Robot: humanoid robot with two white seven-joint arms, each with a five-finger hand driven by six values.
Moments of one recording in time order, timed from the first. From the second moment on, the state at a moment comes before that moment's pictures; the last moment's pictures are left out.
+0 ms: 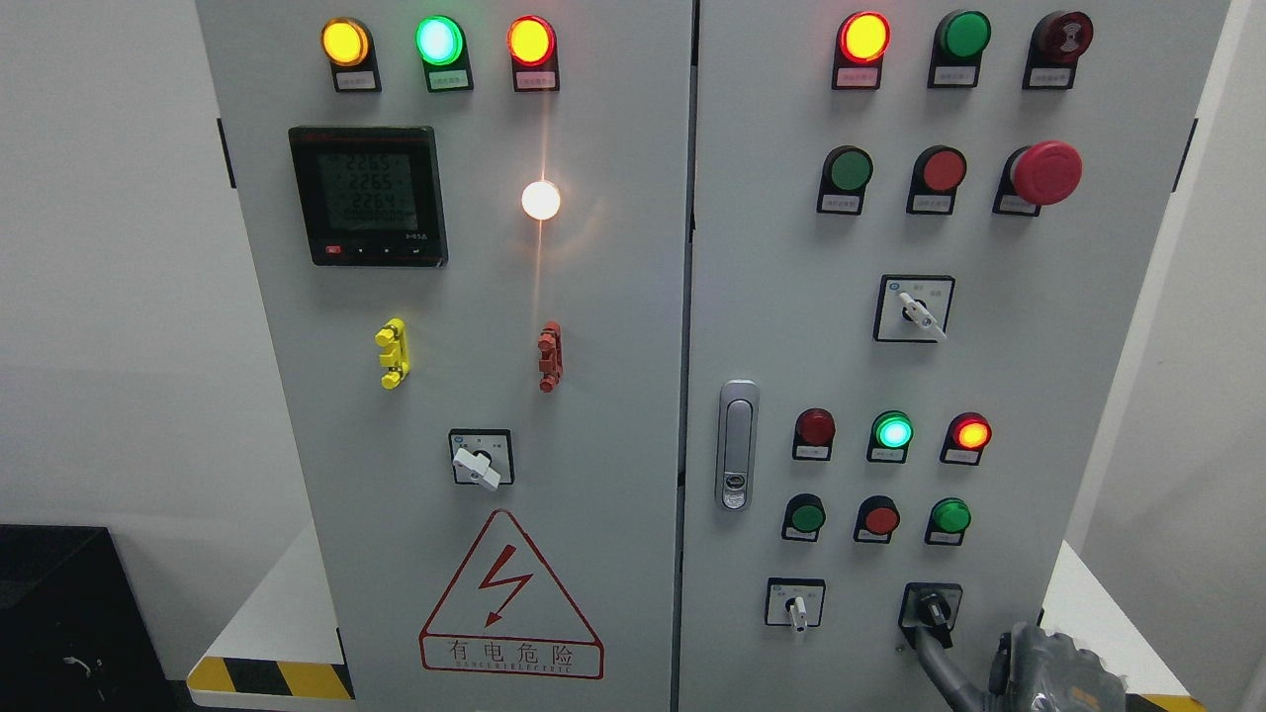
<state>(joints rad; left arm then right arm) 0.00 -0.10 -0.14 0.00 0.10 -0.06 0.15 -0.24 0.13 -0.16 -1.68 1.36 0.36 0.14</state>
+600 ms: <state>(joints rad) 0.00 -0.10 -0.14 0.00 0.10 -0.06 0.15 -0.20 0.13 -0.15 -1.71 1.36 0.34 0.13</state>
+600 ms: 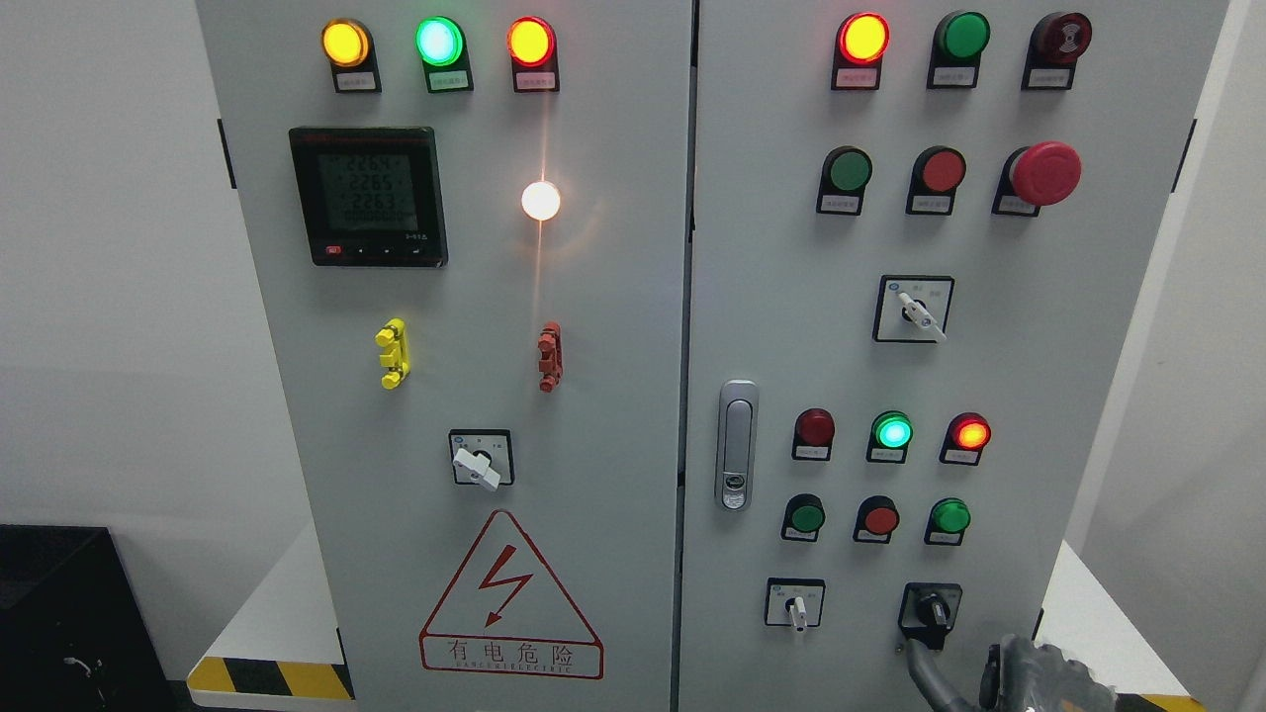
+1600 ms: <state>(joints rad) 0.00 -0.10 -0.14 0.00 0.10 -0.06 0.15 -0.05 0.13 -0.08 -1.85 0.97 0.24 -0.02</state>
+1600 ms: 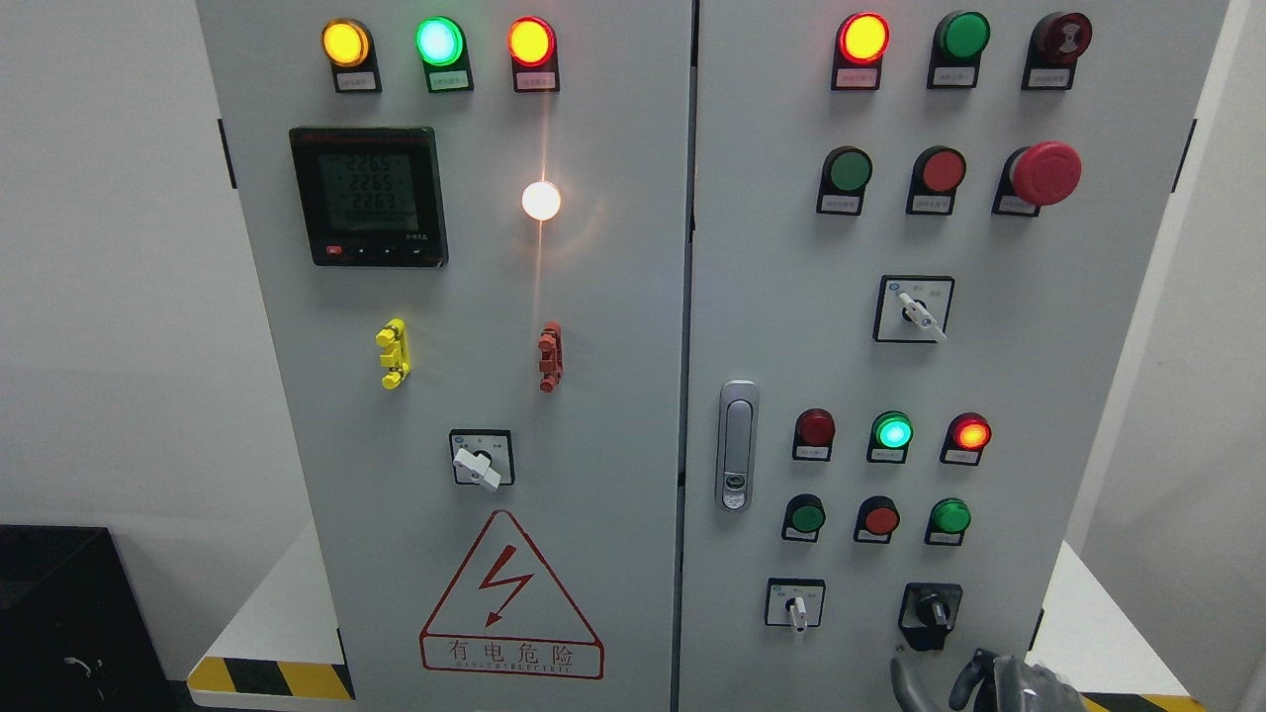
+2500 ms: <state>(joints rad) 0.00 -0.10 -0.14 0.00 0.10 -0.06 0.15 0.10 0.13 -0.02 -1.99 0.22 0.16 -0.10</state>
